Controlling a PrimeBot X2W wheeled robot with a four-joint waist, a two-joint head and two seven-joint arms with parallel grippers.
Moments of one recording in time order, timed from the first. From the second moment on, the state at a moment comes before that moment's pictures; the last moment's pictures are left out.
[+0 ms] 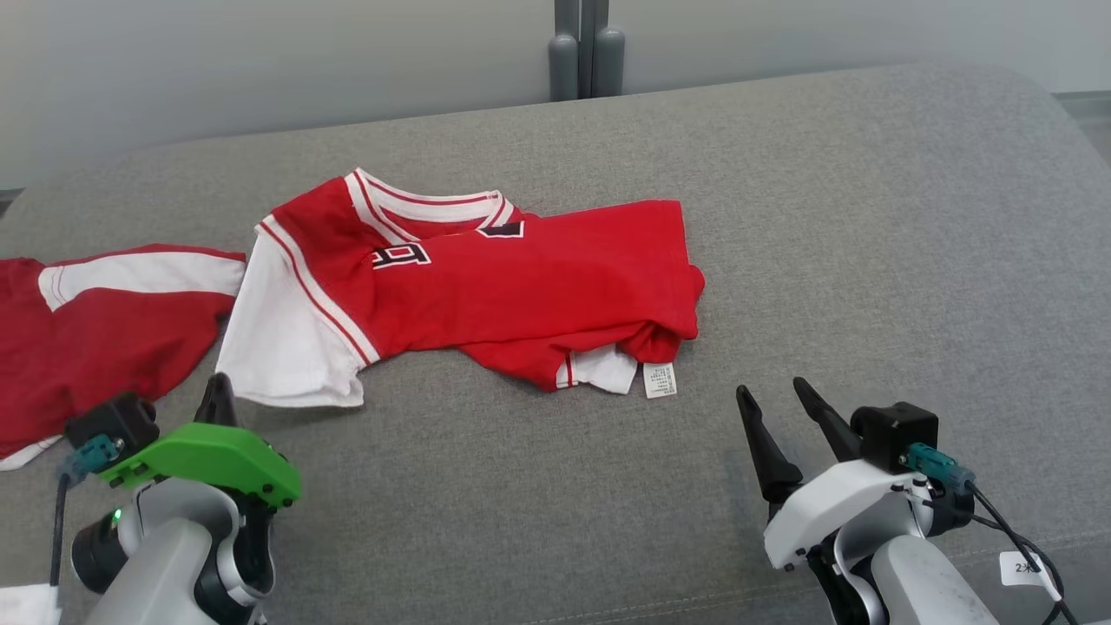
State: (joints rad) left arm -0.37 0.37 -0.48 0.44 -1.03 0.32 -0.17; right arm -0.18 -0.05 0.17 0.37 0.27 0.13 -0.13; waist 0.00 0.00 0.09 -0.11
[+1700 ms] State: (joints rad) left arm 0.14 0.05 -0.05 0.08 -0.23 -0.02 -0.26; right arm -0.08 -0.05 0.03 0.35 0.23 0.13 -0.14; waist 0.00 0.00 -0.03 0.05
